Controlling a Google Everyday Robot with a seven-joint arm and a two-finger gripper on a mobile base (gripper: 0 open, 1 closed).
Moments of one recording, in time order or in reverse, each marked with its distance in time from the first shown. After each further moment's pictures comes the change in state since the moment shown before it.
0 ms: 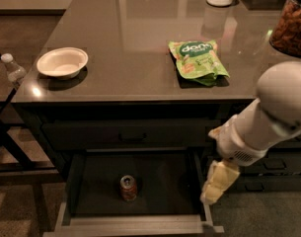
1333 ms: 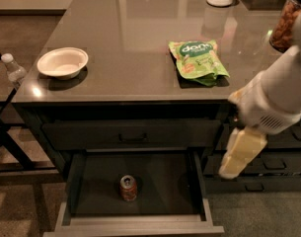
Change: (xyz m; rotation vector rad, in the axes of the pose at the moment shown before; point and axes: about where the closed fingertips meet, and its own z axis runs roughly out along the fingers) arm -0.022 -0.021 -0.102 0.165 0.061 -0.049
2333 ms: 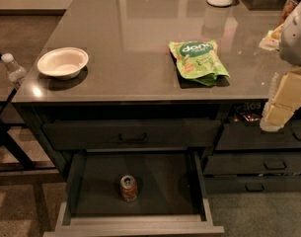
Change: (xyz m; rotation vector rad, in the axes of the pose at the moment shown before) arm 0.002 -0.049 -0.104 0.090 0.071 -0.068
